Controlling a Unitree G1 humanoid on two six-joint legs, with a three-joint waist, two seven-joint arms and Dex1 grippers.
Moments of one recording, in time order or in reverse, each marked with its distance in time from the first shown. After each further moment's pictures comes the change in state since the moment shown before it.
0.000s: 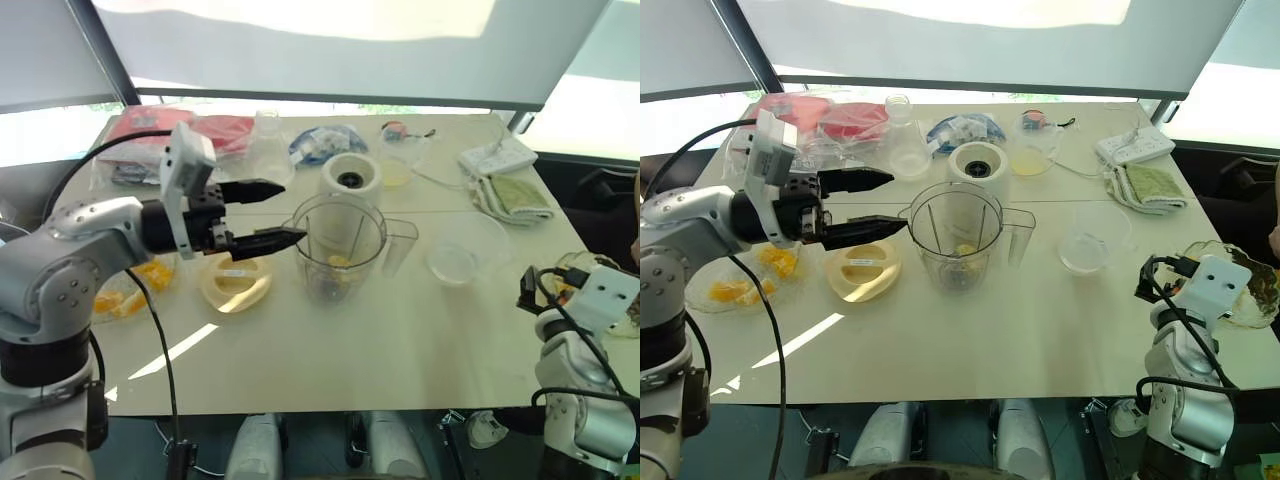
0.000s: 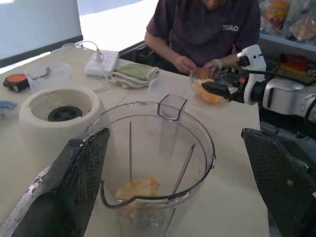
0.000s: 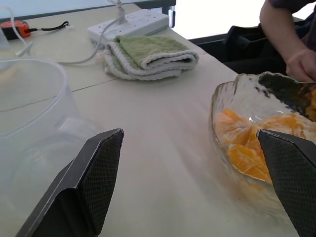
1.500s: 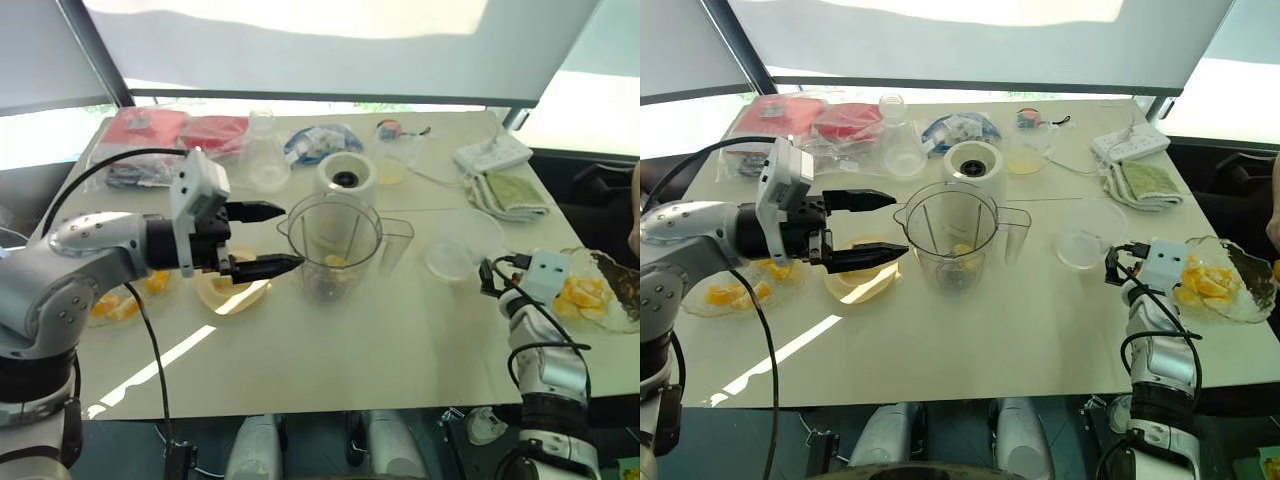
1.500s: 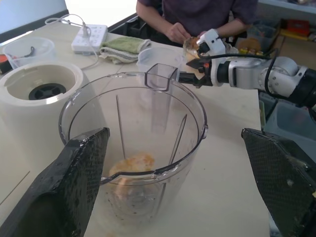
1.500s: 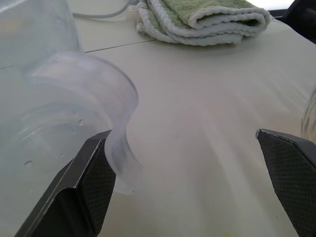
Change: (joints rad) left arm 0.044 0.082 -0.077 -0.038 0.007 -0.072 0.013; right arm -0.285 -0.128 0.101 0.645 -0.087 -0.289 0.160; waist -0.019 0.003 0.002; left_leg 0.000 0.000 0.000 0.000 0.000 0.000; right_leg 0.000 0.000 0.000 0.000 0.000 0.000
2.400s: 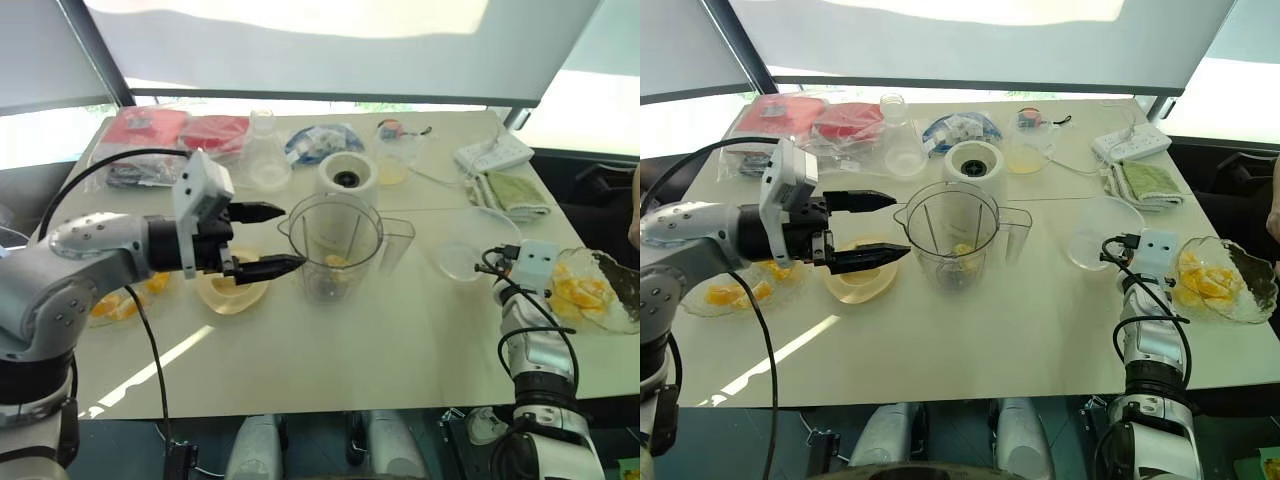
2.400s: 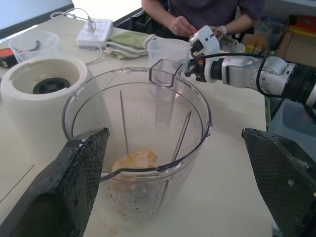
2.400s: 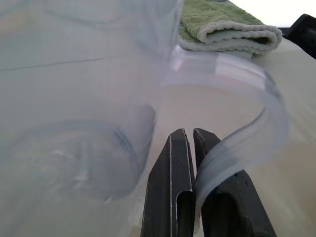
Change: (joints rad) left arm 0.000 0.017 -0.003 -0.021 -0.030 0.020 0.043; right arm -0.096 -0.031 0.038 0.211 -0.034 -0.158 0.003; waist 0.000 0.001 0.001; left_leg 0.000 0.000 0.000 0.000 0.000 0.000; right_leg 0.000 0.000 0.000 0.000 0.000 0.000
